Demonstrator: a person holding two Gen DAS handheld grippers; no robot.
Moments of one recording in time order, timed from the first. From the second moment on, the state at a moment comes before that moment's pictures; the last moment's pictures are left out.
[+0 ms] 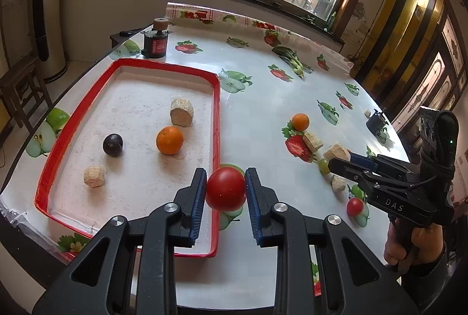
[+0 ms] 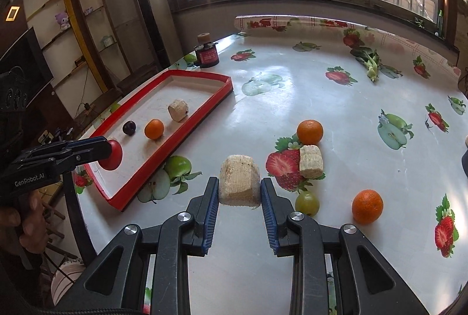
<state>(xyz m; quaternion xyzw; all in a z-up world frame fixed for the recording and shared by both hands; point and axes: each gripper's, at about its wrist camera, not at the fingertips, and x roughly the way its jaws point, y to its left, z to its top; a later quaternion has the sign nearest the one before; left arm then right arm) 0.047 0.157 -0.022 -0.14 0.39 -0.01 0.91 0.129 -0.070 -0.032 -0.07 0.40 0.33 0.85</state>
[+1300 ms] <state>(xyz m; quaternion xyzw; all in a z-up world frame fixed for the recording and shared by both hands) 0.129 0.269 -0.038 -0.16 0.39 0.09 0.90 0.225 0.109 -0.032 -0.09 0.41 0.41 0.81</state>
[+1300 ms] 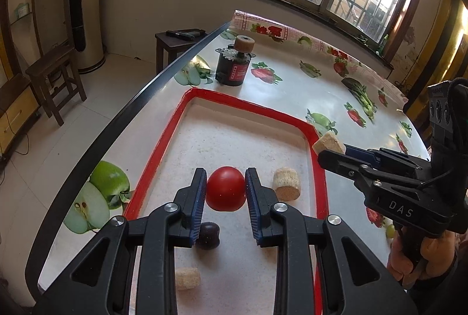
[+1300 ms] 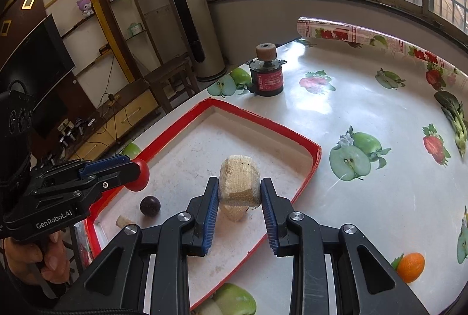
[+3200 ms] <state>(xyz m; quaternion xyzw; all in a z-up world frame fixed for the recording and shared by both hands) 0.111 0.194 -0.038 -0.14 0.42 0.08 0.89 0.176 -0.018 -0.028 -0.03 0.41 0.35 0.84</state>
